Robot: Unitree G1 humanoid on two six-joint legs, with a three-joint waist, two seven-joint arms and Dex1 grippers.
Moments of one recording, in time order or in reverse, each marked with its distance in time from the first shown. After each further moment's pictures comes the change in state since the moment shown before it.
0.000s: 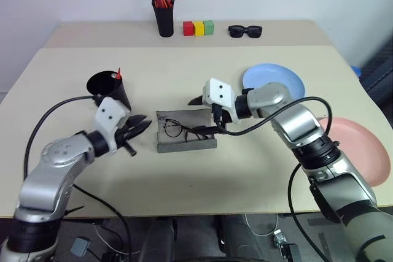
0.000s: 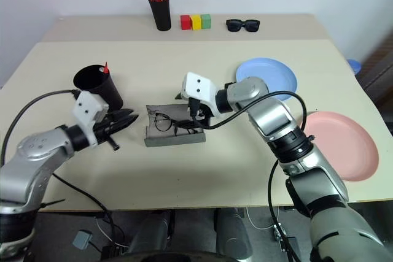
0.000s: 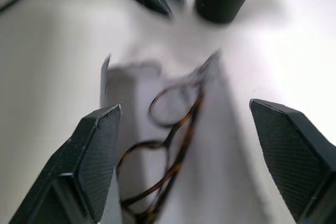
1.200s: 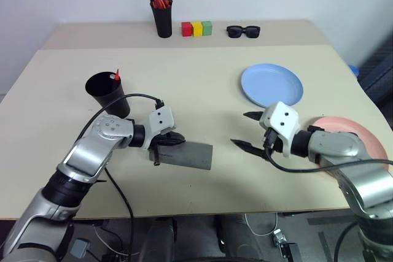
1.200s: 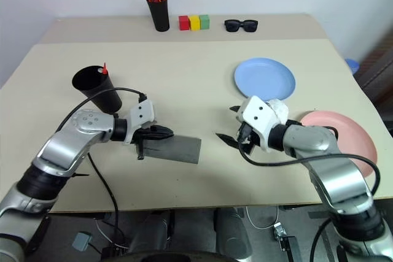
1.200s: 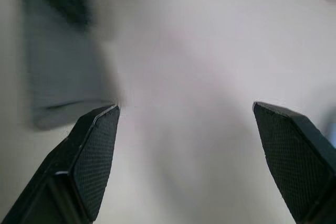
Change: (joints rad) left arm -0.092 0.173 -0.303 0.043 0.090 -0.066 -0.446; right arm 0.411 -0.157 -0.264 -0.295 0.008 0.203 -0.352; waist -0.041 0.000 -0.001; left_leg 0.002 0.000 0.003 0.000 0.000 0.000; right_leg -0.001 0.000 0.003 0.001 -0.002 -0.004
